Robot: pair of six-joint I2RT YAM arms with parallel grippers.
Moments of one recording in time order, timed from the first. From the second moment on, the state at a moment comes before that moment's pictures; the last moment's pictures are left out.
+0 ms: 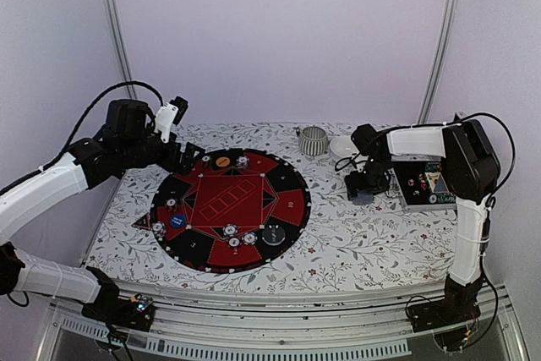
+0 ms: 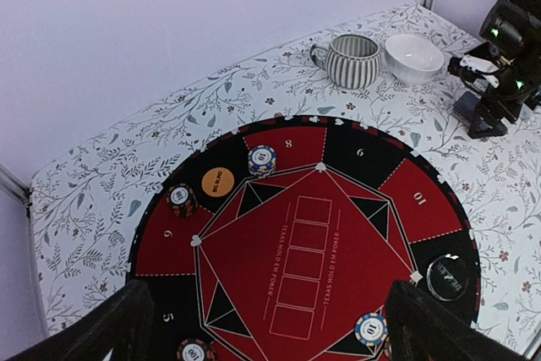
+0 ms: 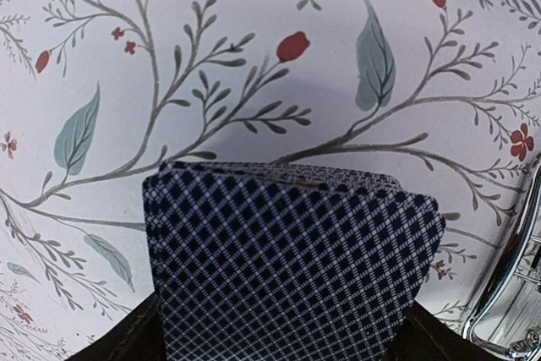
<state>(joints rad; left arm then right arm) -0.52 1.15 0.99 -0.33 -0.03 0.08 0.40 2.07 1.45 -0.75 0.05 0.19</state>
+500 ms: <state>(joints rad) -0.52 1.15 0.99 -0.33 -0.04 0.08 0.40 2.04 1.41 -0.75 0.04 0.19</state>
